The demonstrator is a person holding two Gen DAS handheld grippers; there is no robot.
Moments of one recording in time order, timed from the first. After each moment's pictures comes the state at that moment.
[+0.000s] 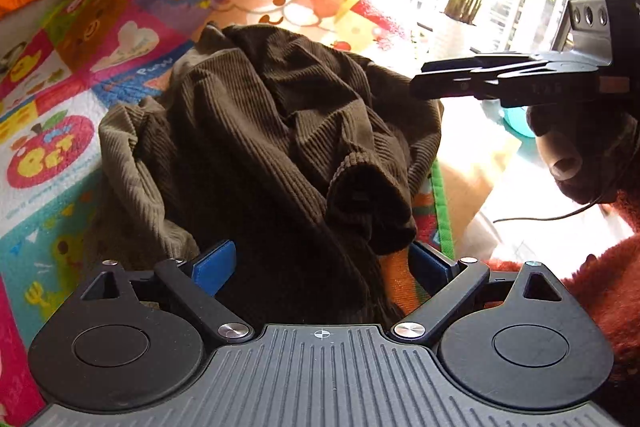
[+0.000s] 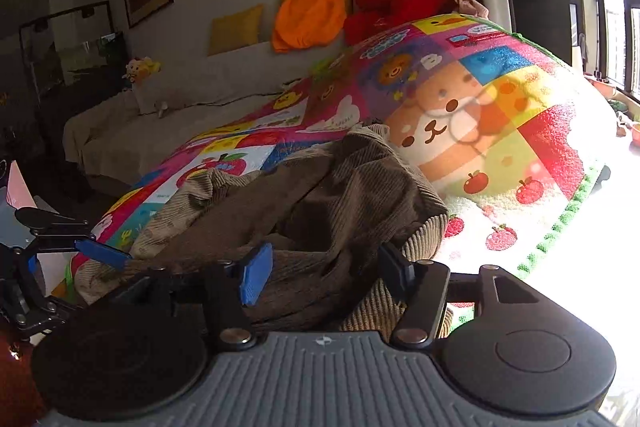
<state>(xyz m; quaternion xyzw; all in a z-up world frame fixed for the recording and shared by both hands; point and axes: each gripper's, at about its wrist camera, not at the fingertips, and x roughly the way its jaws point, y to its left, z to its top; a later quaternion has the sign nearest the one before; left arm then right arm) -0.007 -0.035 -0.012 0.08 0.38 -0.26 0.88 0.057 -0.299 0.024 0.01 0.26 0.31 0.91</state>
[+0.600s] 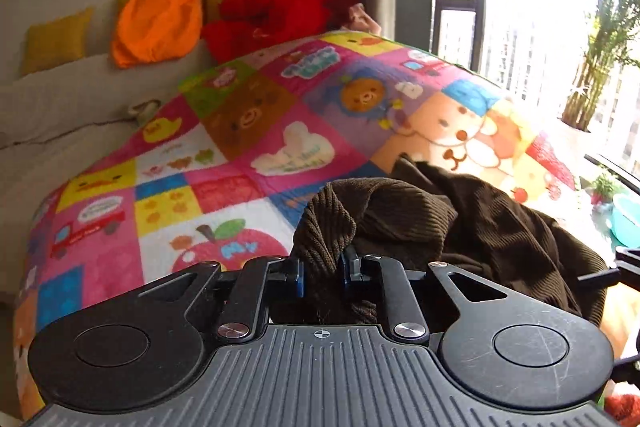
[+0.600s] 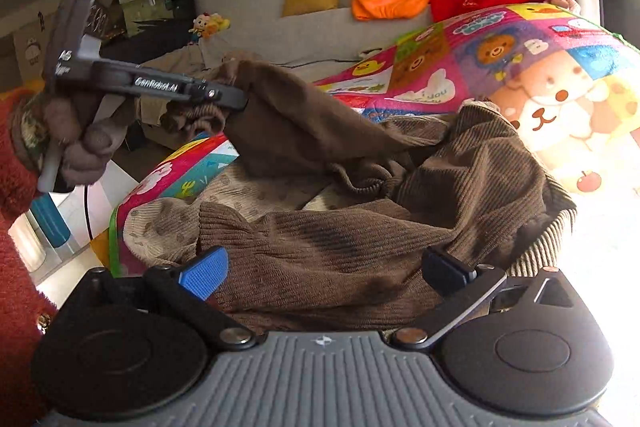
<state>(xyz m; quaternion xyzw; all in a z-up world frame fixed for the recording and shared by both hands) 0.087 0.101 0.064 0.01 0.24 -0.07 0.97 0.052 -0.223 0.000 -0.06 0.27 0.39 0.88</state>
